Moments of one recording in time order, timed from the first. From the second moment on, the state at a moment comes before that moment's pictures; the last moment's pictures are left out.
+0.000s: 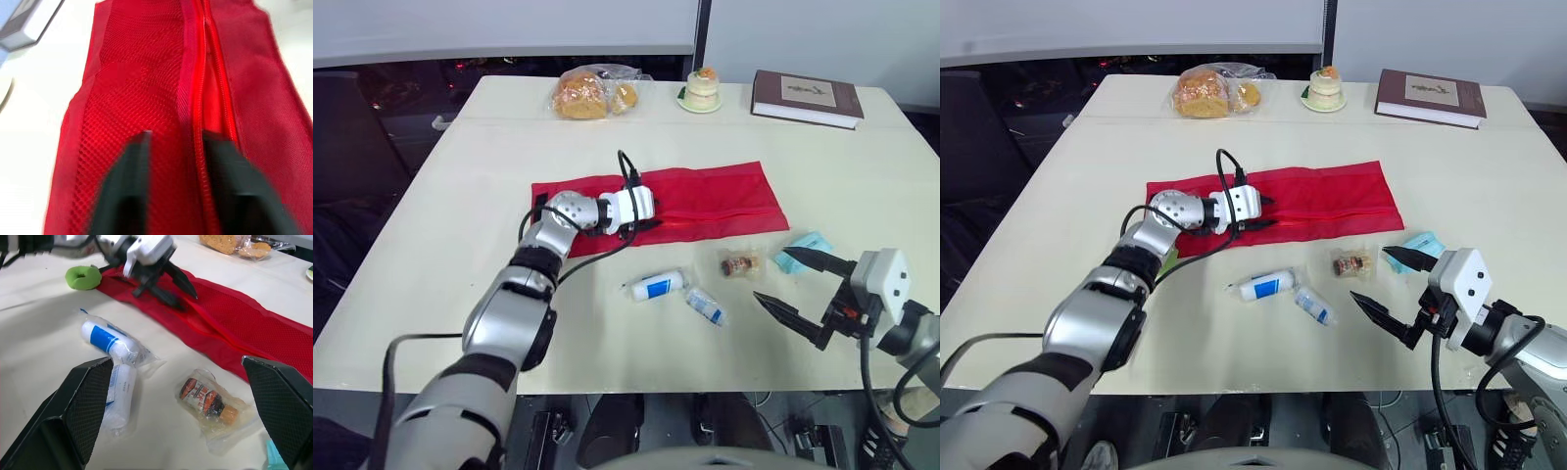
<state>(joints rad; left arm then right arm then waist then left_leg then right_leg) -0.90 0.38 -0.23 0.90 0.28 -0.44 -0.84 0.25 -0.73 -0.29 -0.77 0.63 0.45 0.70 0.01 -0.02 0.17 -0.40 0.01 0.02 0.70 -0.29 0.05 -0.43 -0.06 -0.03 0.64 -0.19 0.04</state>
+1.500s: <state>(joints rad) -0.93 0.49 -0.35 0.87 0.38 -0.53 -0.60 0.10 -0.73 -0.30 -0.76 0.64 0.48 0.60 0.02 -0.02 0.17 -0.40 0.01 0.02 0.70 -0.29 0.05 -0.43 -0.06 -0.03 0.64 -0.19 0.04</state>
